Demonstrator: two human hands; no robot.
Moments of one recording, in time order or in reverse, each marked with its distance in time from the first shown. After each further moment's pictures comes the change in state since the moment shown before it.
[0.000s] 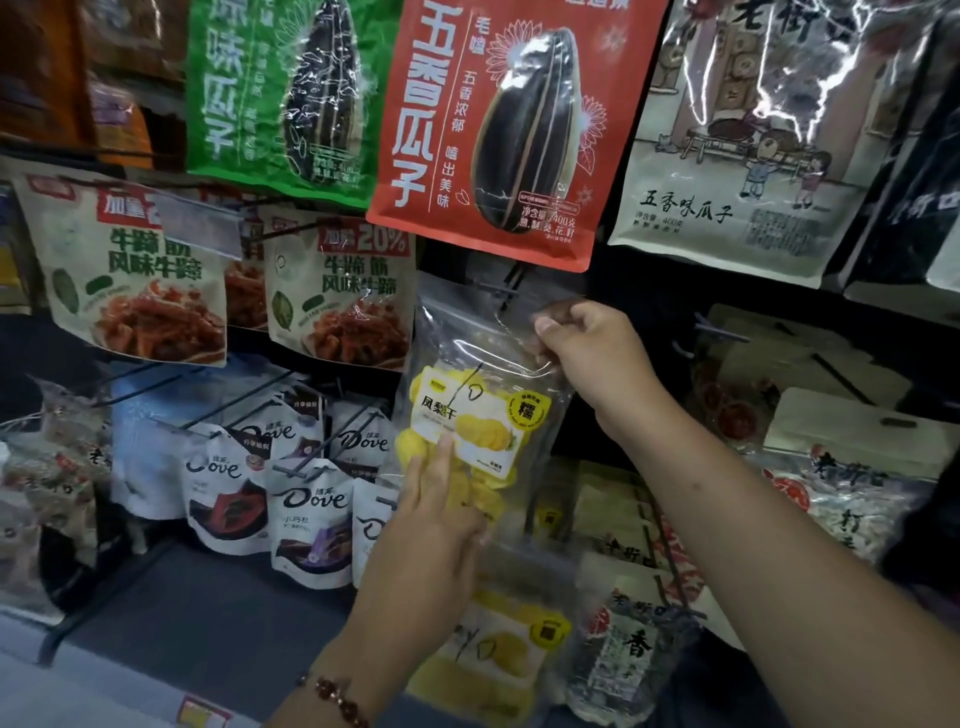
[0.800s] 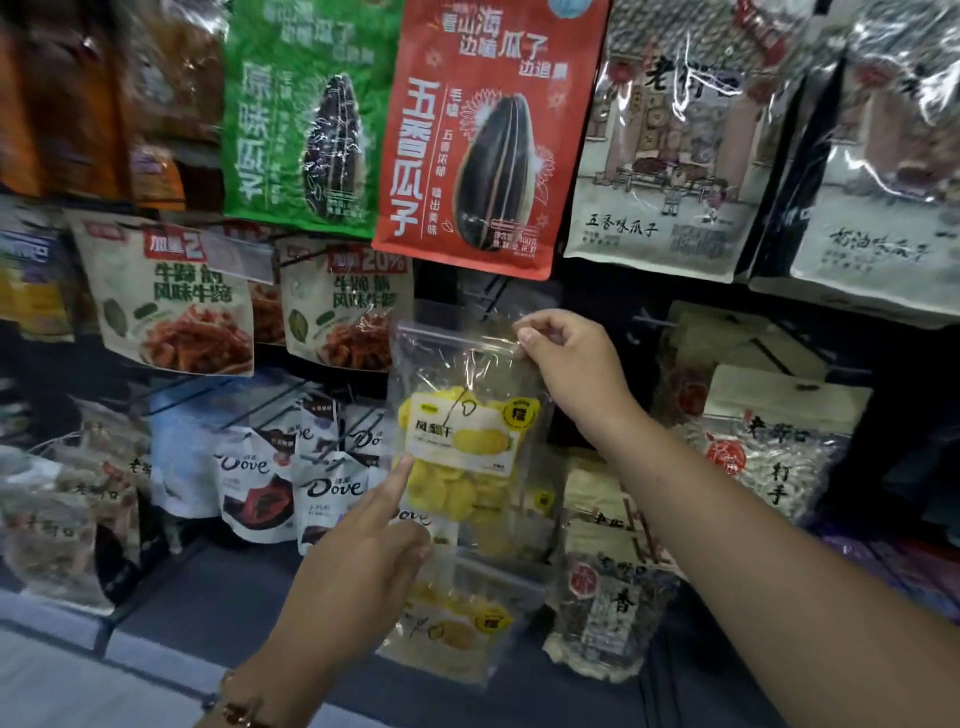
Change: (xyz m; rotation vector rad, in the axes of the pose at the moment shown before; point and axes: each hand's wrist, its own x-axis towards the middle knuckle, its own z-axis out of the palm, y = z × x) left_hand -0.074 -0.026 -0.042 0.015 0.117 0.125; right_hand -0.059 -0.023 -0.018 -0.022 0.004 -0.131
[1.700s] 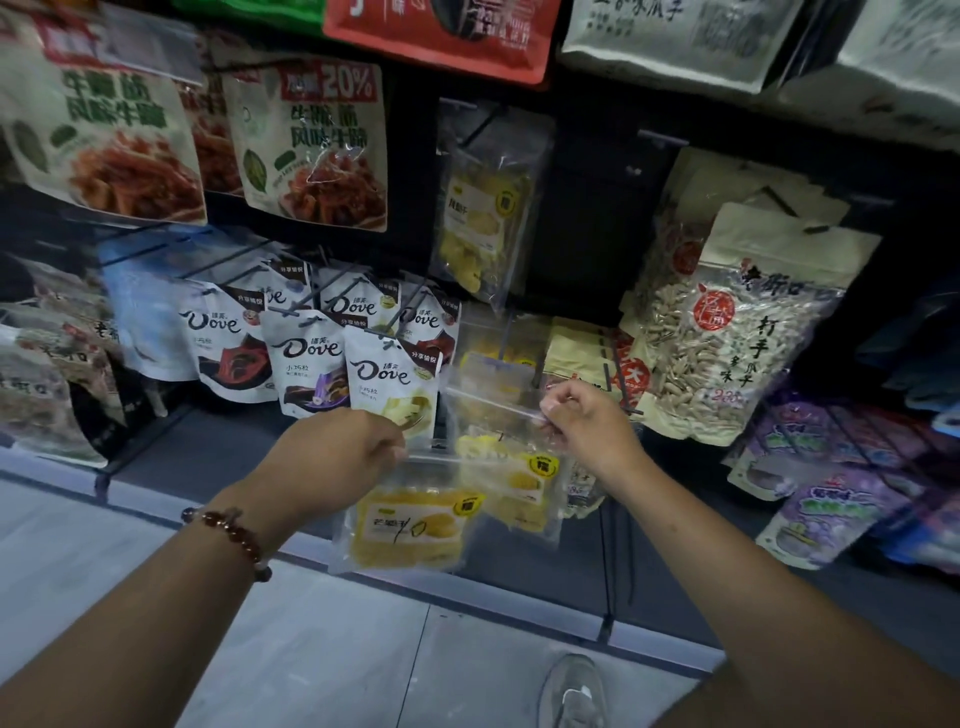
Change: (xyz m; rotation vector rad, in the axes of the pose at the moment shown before) left_hand -0.012 0.003 0.012 0.101 -0.477 -0.162; right_hand -0.140 0.144 -0.018 -0.105 -0.209 0.406
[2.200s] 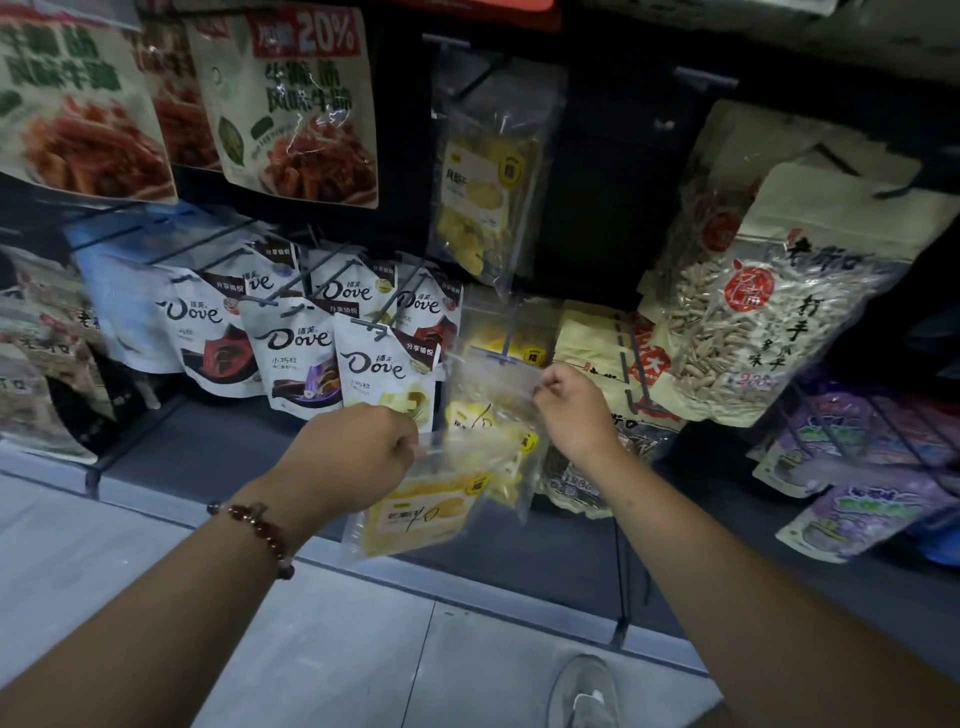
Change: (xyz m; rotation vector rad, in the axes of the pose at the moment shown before) left_hand 0.043 0.004 0.027 0.061 -0.014 -0.015; right_hand 0.058 0.031 0.034 -0.108 0.070 -0.004
